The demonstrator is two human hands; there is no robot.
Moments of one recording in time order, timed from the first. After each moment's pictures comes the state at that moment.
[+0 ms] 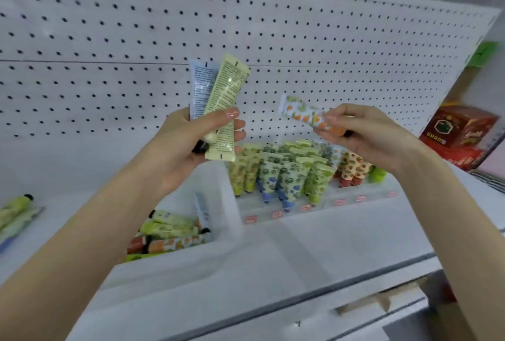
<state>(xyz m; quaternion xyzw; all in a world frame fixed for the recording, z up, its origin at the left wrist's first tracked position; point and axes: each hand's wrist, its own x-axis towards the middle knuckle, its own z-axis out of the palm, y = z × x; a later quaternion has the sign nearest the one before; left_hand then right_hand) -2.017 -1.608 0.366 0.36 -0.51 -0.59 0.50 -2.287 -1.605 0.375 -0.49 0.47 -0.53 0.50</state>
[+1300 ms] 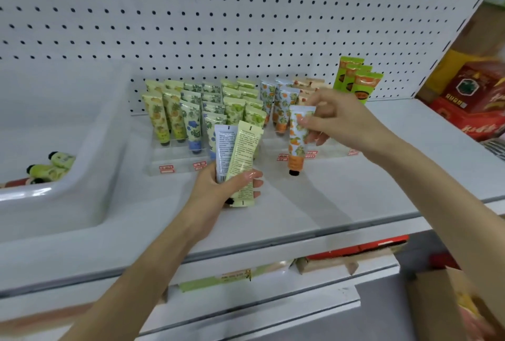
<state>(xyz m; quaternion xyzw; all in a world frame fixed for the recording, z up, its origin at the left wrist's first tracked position) -2.203 -1.566 0.193 0.40 -0.44 -0.63 0.49 -2.418 -1.612 0.281 -0.67 0.58 -0.34 0.31</state>
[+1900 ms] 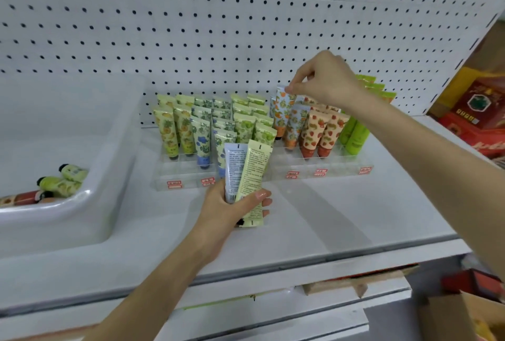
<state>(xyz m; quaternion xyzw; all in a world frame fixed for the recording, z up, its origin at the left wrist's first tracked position) -2.205 -1.566 0.196 0.41 -0.43 -0.63 0.50 -2.390 -1.697 0.328 -0.75 0.61 -0.26 0.07</state>
